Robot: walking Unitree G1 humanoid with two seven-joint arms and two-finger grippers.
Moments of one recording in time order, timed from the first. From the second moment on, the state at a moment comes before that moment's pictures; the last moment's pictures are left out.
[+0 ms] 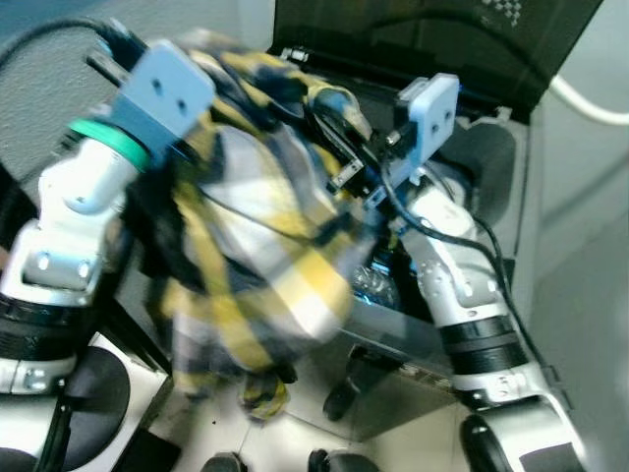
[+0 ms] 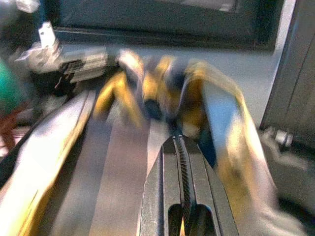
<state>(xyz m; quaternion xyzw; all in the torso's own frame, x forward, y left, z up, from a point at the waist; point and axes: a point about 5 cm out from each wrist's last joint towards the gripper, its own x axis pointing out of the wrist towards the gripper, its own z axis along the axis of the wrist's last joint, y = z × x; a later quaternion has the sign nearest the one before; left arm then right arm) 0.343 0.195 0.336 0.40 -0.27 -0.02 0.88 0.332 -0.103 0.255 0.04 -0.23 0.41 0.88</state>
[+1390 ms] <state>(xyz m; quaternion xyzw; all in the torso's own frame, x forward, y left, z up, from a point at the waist) 0.423 0.110 0.341 0.17 -0.15 -0.17 0.96 0.343 -0.213 0.244 0.12 -0.25 0.08 0.96</state>
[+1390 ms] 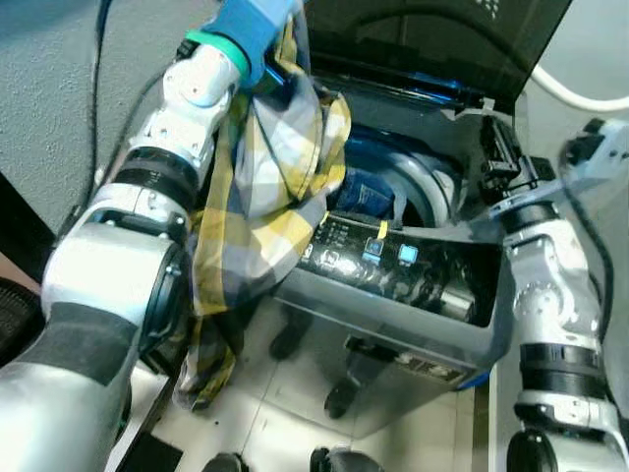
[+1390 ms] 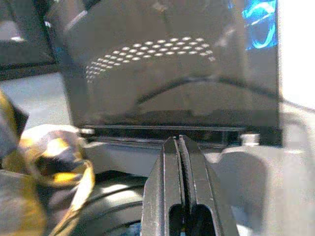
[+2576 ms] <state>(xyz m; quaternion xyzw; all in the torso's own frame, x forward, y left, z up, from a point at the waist) 0.374 0.100 0.321 0.13 -0.28 -0.40 0.87 0.350 -0.177 0.239 0.07 -0.26 0.09 0.96</state>
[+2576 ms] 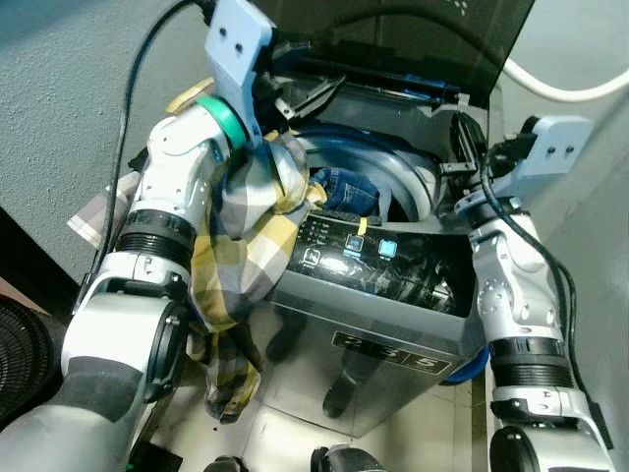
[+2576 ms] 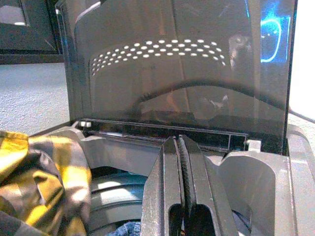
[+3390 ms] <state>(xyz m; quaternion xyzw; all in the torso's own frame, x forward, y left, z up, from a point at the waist) 0.284 0.170 0.260 0.13 -0.20 -0.12 0.96 0.357 -0.157 0.233 0.07 -0.24 0.14 0.96</state>
